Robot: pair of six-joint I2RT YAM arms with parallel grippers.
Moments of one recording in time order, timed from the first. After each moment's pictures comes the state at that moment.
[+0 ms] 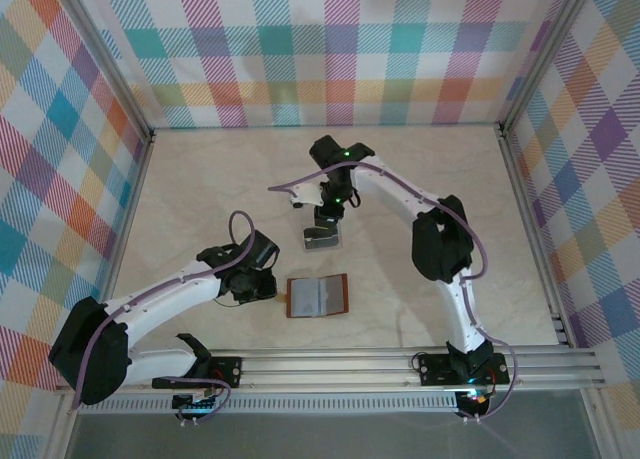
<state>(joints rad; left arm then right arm) -0.68 1.20 0.70 -0.77 0.01 -0.83 0.67 2.14 1.95 -1.10 -0.28 -0.91</state>
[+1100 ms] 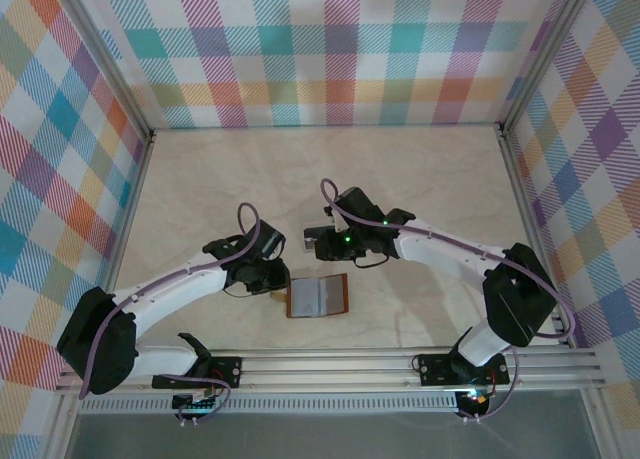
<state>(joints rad) -0.67 1.27 0.76 -0.67 0.13 -0.84 0.81 1.56 1.10 -0.49 -0.30 0.64</state>
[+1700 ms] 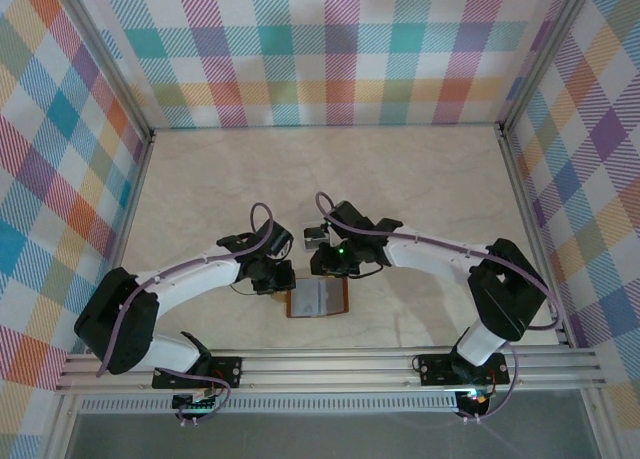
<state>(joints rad) -0.67 1.40 0.77 -0.62 0.18 -0.78 0.86 1.62 1.06 -0.47 -0.38 0.81</state>
